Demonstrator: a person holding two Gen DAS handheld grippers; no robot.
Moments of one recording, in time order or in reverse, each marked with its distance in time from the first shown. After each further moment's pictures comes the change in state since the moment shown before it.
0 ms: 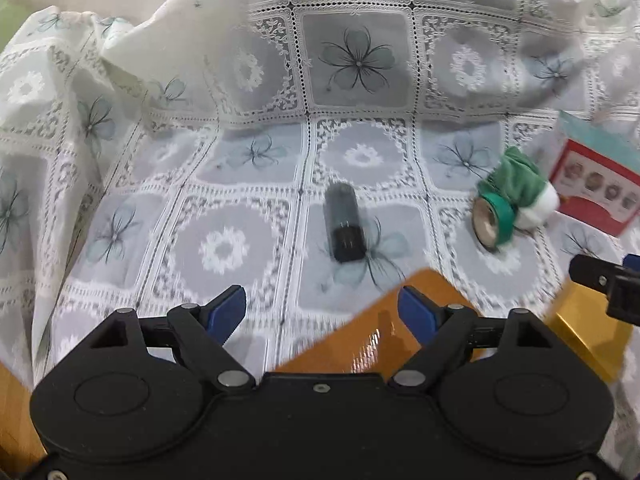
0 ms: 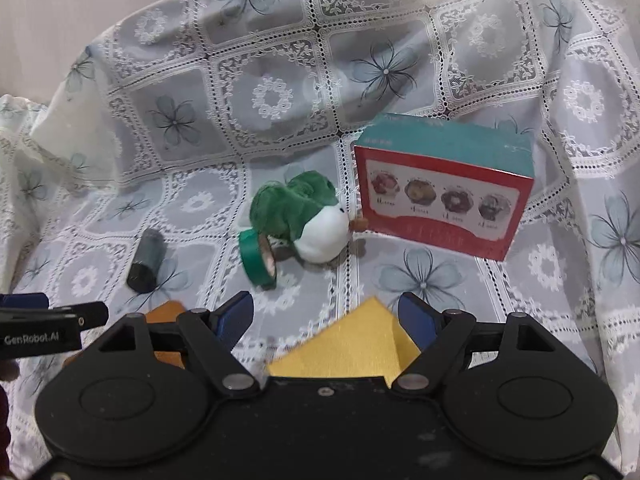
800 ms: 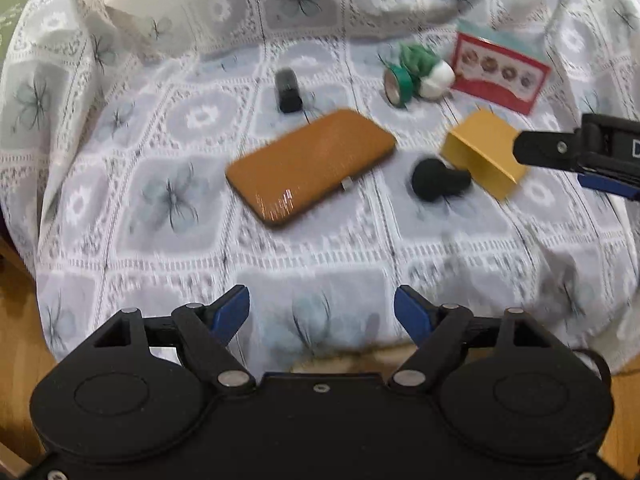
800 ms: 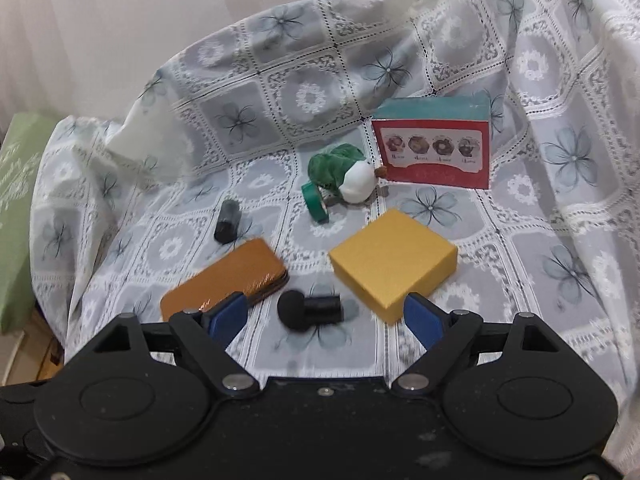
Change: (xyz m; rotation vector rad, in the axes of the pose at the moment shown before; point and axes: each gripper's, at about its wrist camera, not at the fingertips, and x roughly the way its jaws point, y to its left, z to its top) left arm -0.097 -0.016 -0.109 0.052 0.104 -0.096; right arm -0.116 -0.004 -0.068 0.100 -0.020 0.139
